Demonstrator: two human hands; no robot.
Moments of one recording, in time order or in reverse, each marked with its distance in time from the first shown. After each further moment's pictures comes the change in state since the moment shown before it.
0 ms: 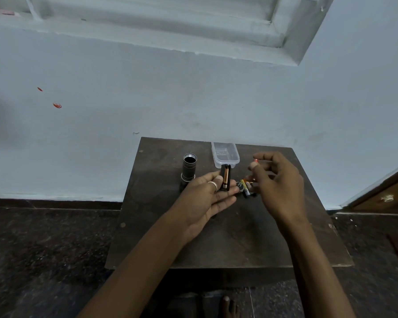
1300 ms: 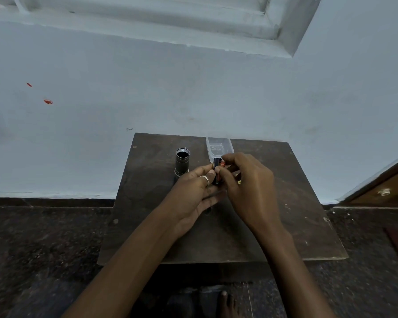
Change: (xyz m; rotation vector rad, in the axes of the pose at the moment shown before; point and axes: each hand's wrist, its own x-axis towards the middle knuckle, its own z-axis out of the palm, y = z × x) left_hand 0.003 -0.002 -0.007 0.066 -0.065 0.043; right_hand -0.018 0.000 0.023 -0.340 -0.060 -0.498
